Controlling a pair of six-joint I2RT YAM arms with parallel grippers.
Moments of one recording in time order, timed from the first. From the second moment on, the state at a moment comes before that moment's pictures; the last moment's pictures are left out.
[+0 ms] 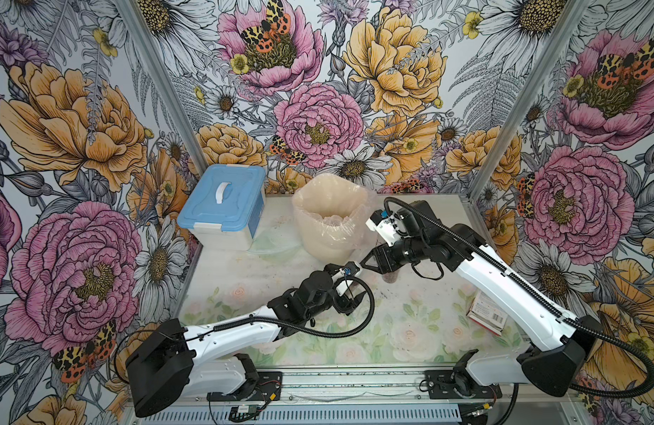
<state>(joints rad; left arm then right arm) -0.96 1.21 0.60 0.17 -0.11 0.10 0.61 1.37 1.46 -0.99 -0.44 0.18</state>
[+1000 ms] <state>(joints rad) -0.94 1.19 0.57 0.23 -0.11 0.14 0.60 1.39 1.48 -0.99 -0.49 0.18</state>
